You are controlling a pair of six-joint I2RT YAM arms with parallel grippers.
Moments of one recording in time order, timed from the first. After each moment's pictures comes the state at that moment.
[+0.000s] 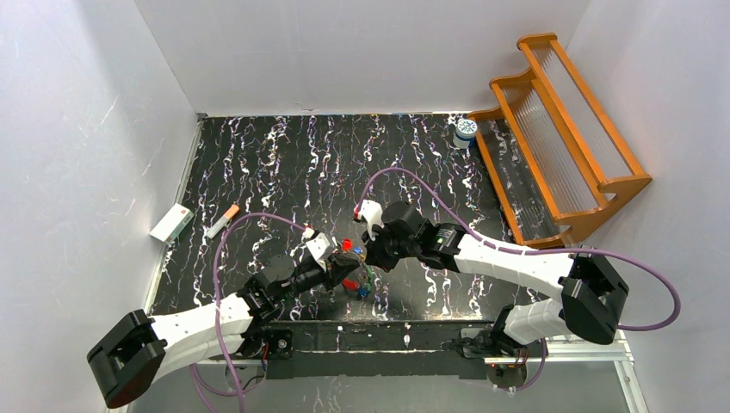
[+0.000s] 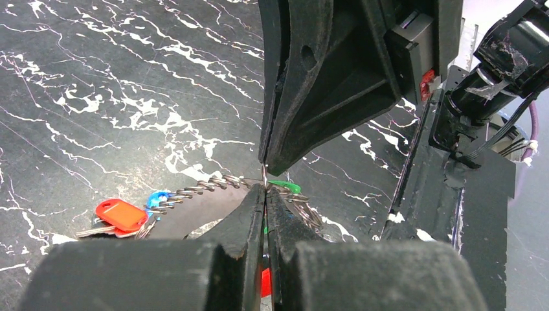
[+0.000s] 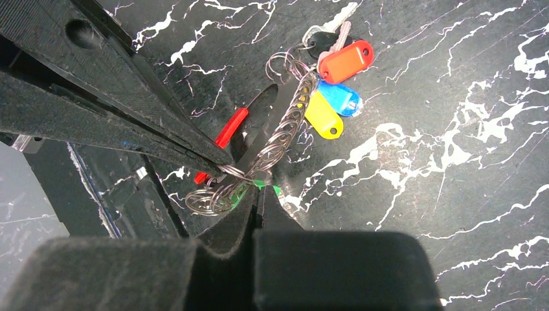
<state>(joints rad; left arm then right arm) -0.89 0.85 0.11 0.64 0.18 -0.18 1.03 1.35 0.88 -0.26 -0.17 0.11</state>
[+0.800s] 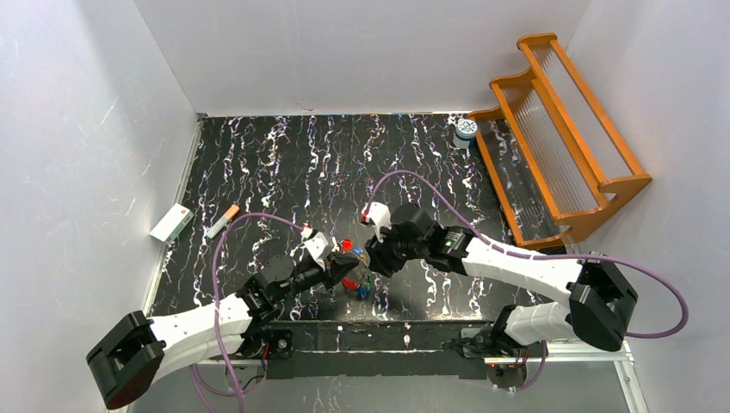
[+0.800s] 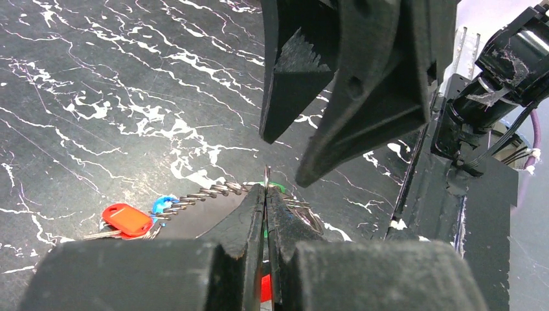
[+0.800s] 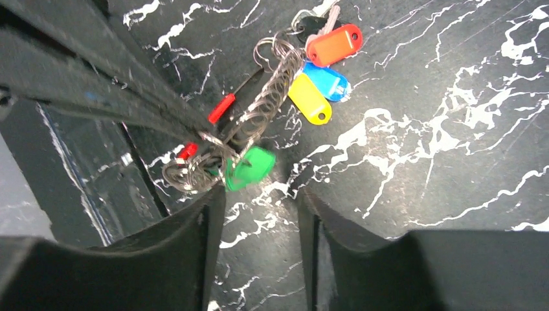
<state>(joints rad) -0.89 0.84 0.11 0.65 0.16 -0.18 1.01 1.31 0.84 -0.24 -0.19 0.08</state>
